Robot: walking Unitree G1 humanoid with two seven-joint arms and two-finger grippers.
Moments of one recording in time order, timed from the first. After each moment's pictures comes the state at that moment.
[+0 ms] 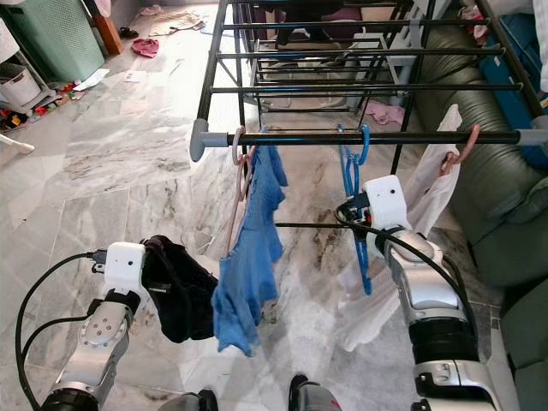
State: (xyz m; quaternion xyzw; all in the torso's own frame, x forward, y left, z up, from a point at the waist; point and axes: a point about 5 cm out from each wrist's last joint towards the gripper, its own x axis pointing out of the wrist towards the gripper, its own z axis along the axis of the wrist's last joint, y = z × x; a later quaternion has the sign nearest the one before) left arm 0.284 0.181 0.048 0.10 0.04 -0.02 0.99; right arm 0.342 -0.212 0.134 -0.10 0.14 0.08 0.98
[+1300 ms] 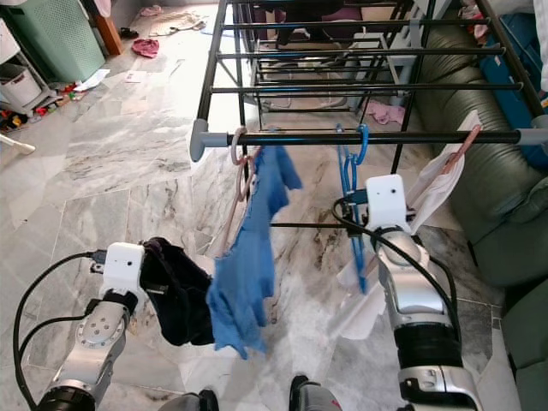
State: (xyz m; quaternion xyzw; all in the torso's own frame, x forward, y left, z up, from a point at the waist) left arm 0.285 0.186 0.046 0.11 0.05 -0.02 0.99; right arm 0.339 -0.206 0.134 -0.10 0.11 -0.02 0.99
